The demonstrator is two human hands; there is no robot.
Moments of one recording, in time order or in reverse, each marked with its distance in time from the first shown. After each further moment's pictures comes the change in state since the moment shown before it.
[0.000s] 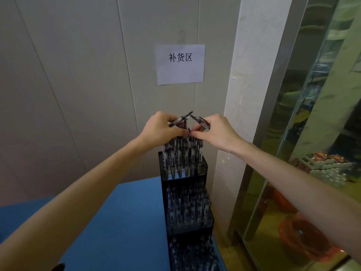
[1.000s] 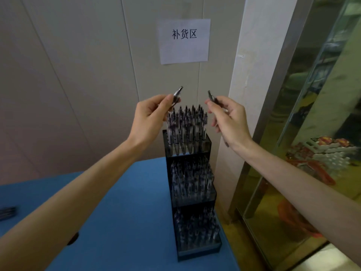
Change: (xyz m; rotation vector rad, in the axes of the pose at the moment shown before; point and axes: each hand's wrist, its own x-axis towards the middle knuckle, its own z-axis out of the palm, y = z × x) left_hand -0.077 0.009 -0.006 -0.535 0.248 0.037; right_hand -0.061 -0.020 0.014 0.590 0.276 0.070
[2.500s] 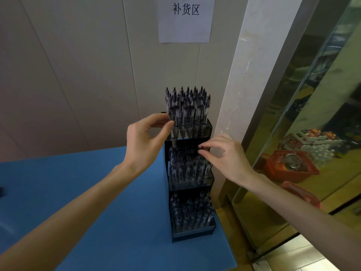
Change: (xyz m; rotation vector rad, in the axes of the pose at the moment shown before) left_hand -0.077 -0.045 -0.002 0.289 0.099 0.108; right_hand -0.089 0.074 -0.012 -0.619 -0.226 -0.228
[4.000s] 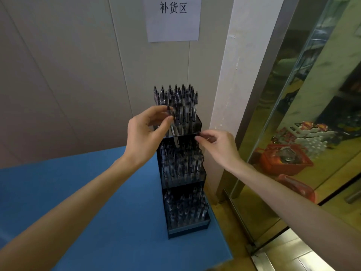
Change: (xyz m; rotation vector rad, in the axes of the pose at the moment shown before) left_hand 0.009 0.015 0.018 -0.104 -0.073 -0.046; right_hand 0.011 0.014 0.003 0.125 0.008 0.321
